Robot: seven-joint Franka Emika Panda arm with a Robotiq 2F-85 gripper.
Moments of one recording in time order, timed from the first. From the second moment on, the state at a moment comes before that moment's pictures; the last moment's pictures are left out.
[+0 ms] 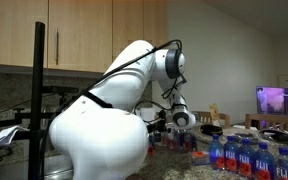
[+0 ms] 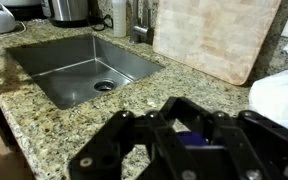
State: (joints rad) arm 0.25 0.66 0.12 -1.70 1.15 1.56 0.73
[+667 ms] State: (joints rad) arm 0.25 0.68 0.11 -1.65 1.15 1.53 0.76
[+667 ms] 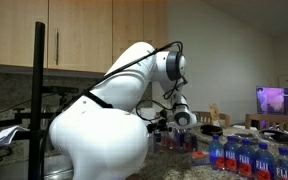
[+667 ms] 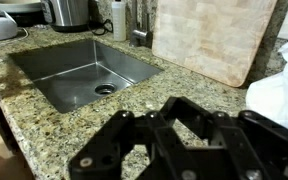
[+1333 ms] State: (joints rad) arm 0.25 0.68 0.11 -1.61 1.15 1.53 0.76
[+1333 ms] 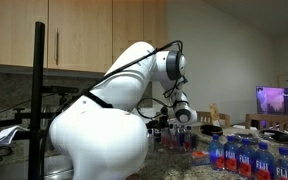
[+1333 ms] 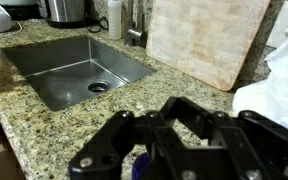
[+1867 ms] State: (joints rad) arm 0.25 0.55 0.10 -1.62 1.05 1.57 0.67
